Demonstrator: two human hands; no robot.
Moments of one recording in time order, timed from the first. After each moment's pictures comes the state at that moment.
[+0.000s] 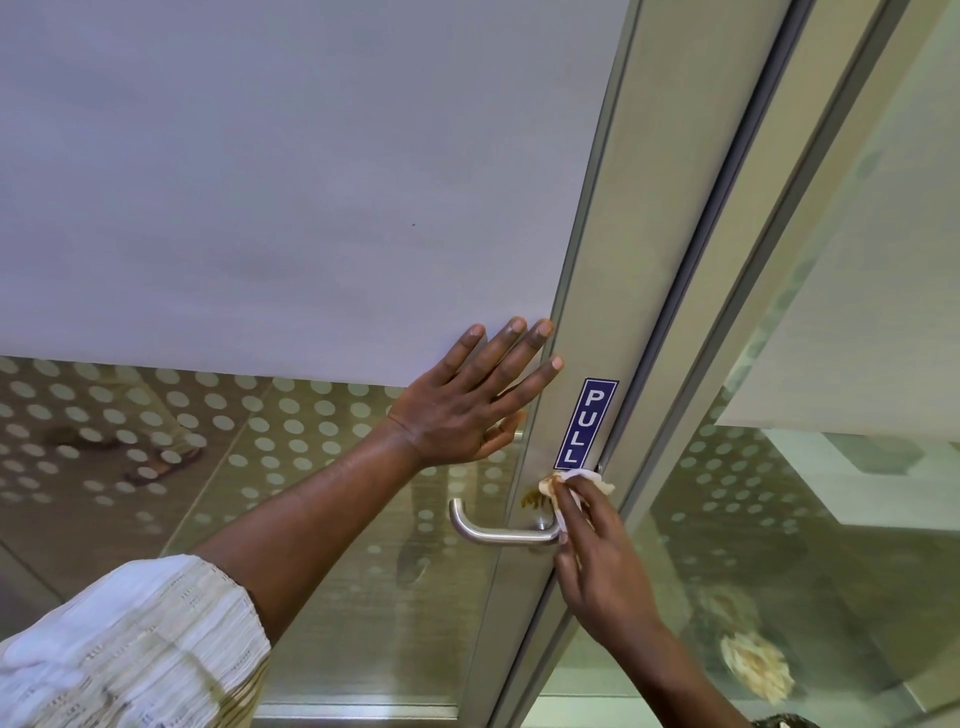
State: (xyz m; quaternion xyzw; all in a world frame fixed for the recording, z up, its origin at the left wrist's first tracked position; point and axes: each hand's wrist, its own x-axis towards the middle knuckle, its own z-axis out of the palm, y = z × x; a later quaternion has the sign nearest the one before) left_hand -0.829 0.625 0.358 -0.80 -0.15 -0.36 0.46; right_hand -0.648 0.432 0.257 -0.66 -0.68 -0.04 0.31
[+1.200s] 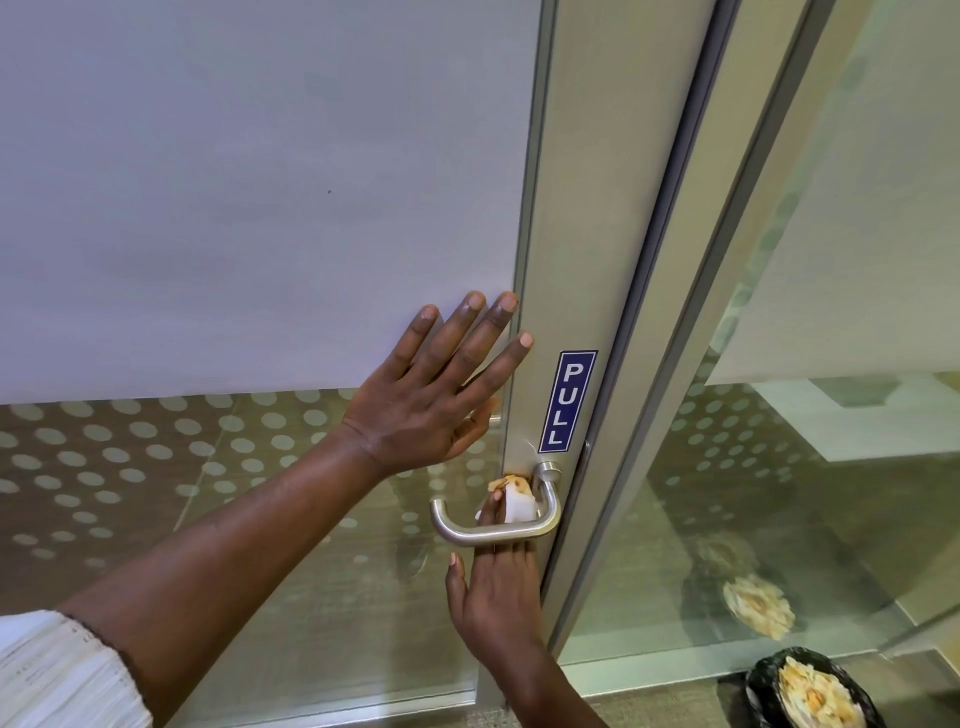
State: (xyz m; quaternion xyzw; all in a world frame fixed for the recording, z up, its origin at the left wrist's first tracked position) left_hand -0.829 0.627 0.355 -0.79 -0.14 -0.39 0.45; right_hand -0.741 0.480 0.155 -0.75 -0.60 -0.07 0.27
